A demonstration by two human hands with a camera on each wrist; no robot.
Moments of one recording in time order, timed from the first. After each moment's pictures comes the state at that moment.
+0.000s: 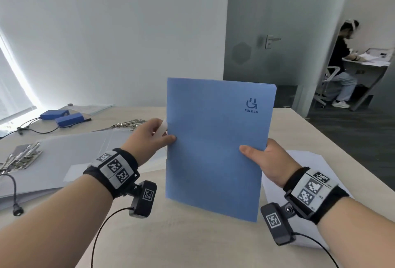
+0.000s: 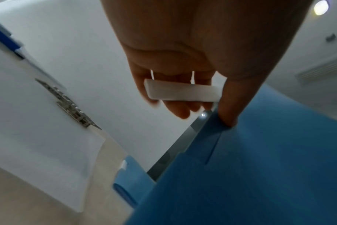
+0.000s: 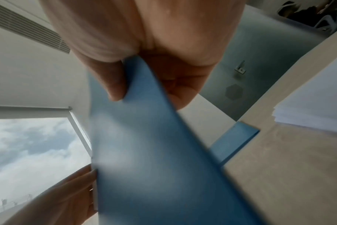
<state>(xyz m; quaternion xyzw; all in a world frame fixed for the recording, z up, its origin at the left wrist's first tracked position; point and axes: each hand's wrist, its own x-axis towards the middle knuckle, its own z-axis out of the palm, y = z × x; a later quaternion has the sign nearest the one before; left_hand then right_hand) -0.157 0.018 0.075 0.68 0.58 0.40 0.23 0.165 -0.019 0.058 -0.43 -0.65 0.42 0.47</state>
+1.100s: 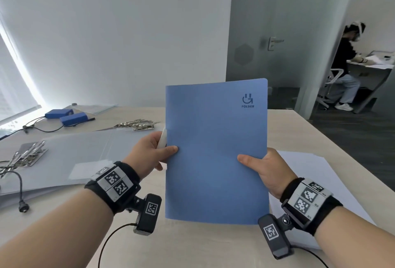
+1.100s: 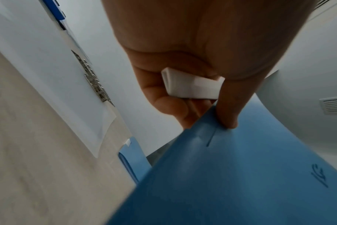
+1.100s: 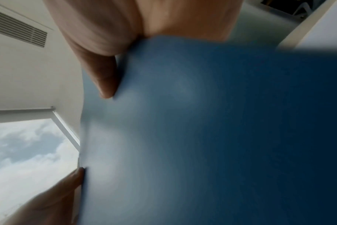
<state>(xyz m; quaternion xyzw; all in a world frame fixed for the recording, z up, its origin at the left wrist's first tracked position) -0.155 0.000 0.050 0.62 0.50 0.47 0.38 0.156 -0.025 0.038 -0.43 -0.57 0.49 0.49</state>
